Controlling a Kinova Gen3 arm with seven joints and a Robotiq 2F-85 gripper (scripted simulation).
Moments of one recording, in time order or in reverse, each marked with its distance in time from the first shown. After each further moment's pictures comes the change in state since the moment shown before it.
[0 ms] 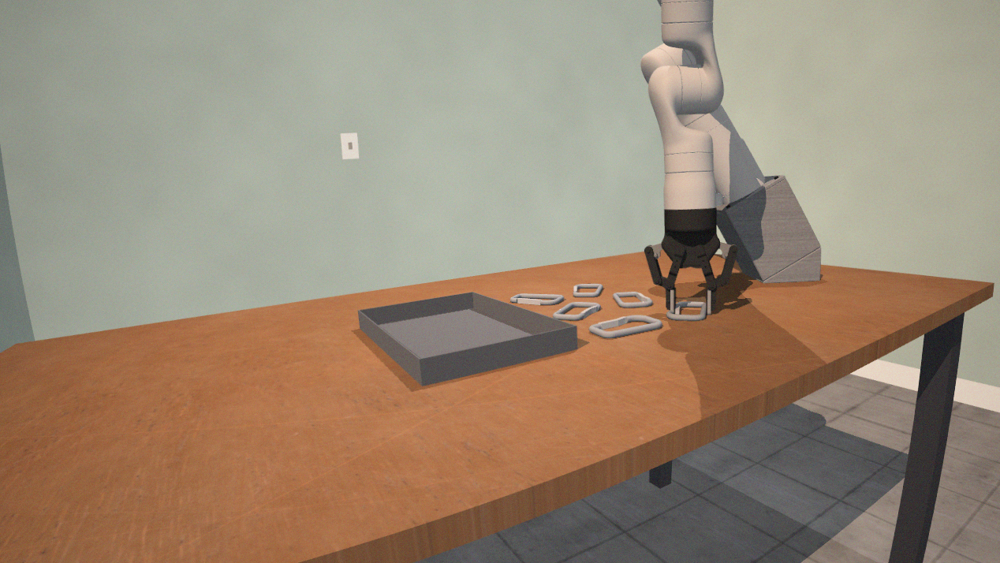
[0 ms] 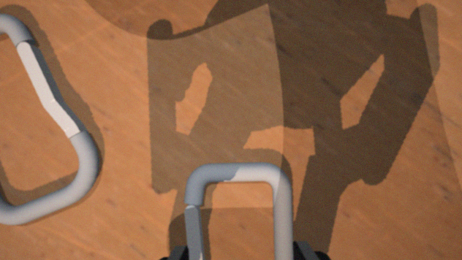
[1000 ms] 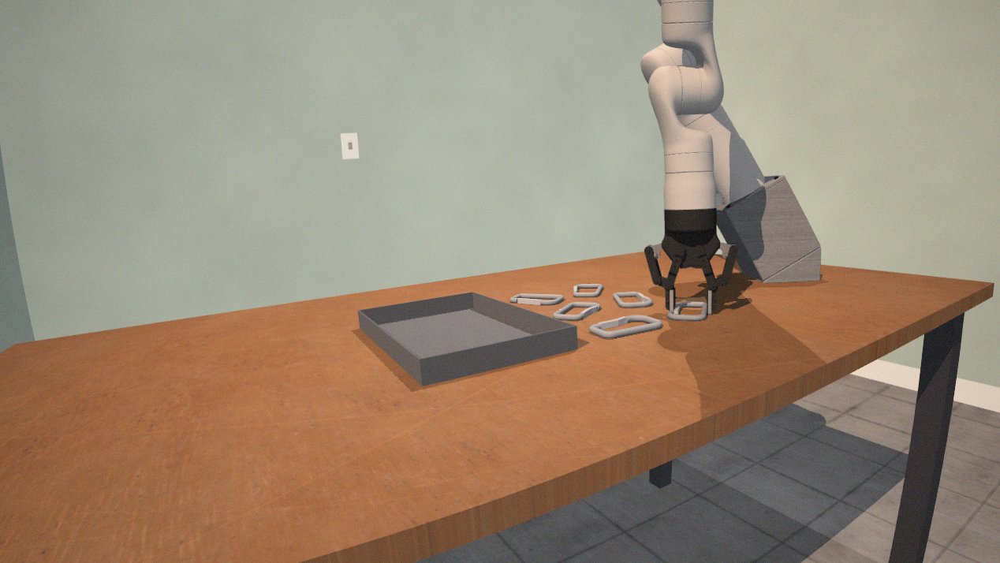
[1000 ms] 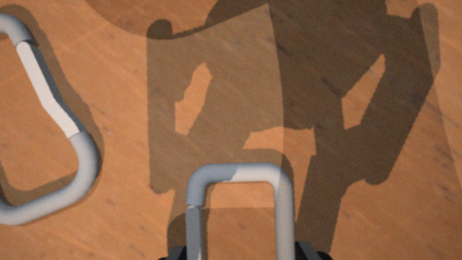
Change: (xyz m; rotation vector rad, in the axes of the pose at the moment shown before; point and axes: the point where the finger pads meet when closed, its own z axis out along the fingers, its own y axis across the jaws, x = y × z) arm 0.000 0.000 0.000 0.000 0.000 0.000
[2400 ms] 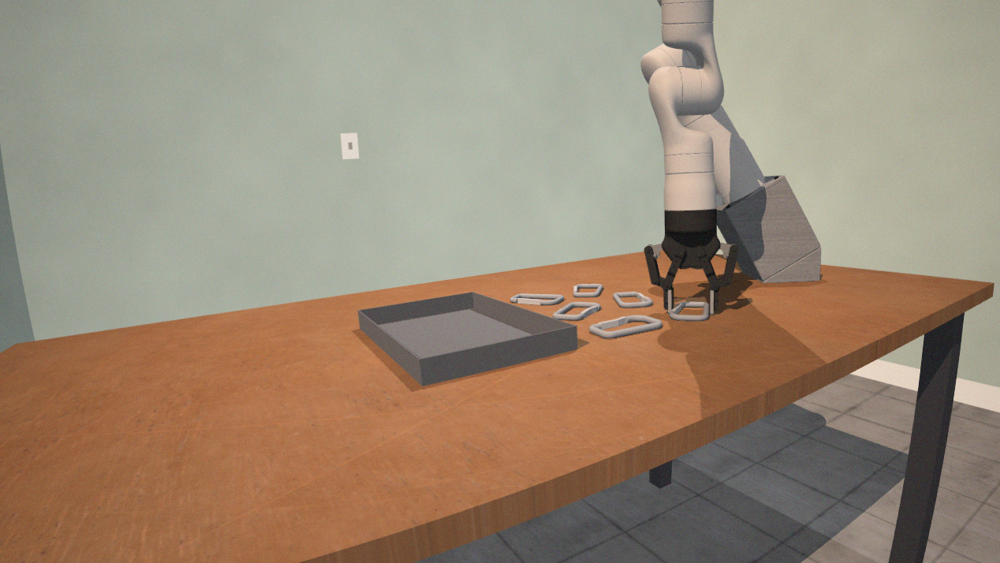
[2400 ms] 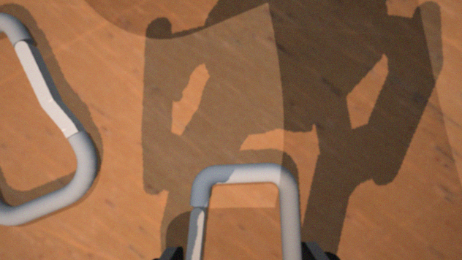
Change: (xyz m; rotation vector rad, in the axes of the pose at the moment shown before) arm 0.000 0.000 0.001 0.000 0.001 -0.001
